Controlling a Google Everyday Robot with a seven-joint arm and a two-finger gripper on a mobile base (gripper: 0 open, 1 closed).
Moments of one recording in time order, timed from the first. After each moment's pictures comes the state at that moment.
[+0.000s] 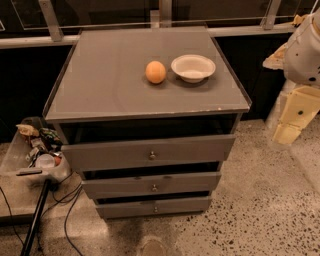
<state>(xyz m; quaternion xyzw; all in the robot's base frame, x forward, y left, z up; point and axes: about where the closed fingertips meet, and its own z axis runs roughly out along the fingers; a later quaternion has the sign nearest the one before) 0.438 -0.217 0.977 -0.60 0.78 -0.03 0.16</state>
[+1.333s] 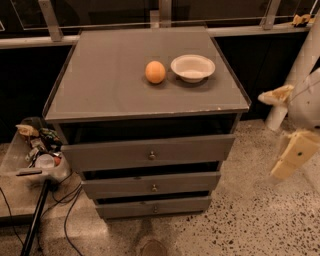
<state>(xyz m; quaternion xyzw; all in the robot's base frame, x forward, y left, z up) 0.417 -0.217 0.916 -0.60 0.76 0.06 0.23</state>
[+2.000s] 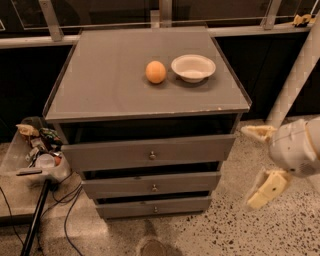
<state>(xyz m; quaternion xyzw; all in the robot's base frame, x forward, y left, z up) 0.406 -0.198 0.835 -0.57 0.75 0.15 0.30</state>
